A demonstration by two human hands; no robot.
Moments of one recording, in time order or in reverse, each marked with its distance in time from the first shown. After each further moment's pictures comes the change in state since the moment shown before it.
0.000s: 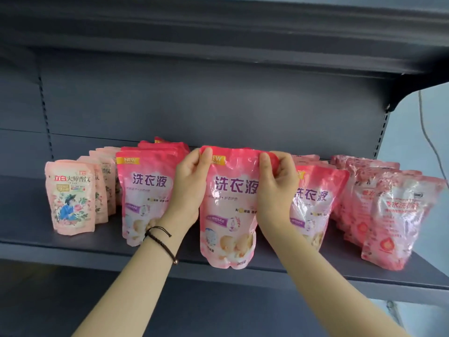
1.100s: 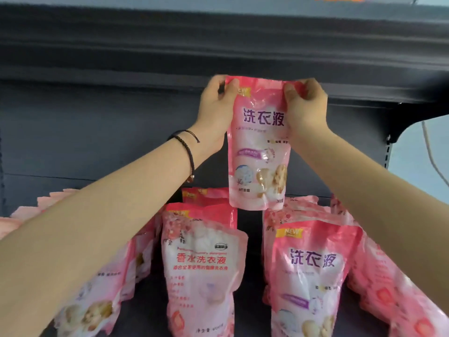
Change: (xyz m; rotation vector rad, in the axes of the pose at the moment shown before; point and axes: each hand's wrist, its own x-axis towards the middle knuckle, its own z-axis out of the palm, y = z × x) left_hand 0.197 0.049 0.111 -0.082 -0.078 0.144; right_hand 0.245 -0.014 0.025 -0.100 -0.030 0.018
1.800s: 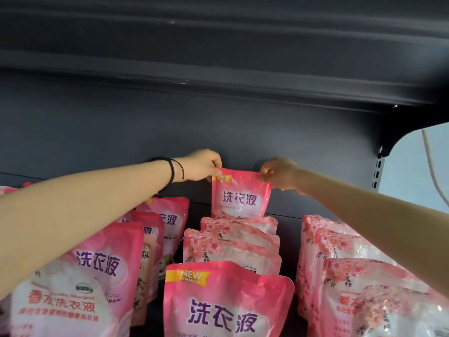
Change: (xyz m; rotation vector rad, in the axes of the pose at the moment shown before) left_hand 0.042 -0.144 0.063 1.030 -0.527 -0.253; right_hand 0.100 0.166 -0.087 -1.008 -0.899 0.055
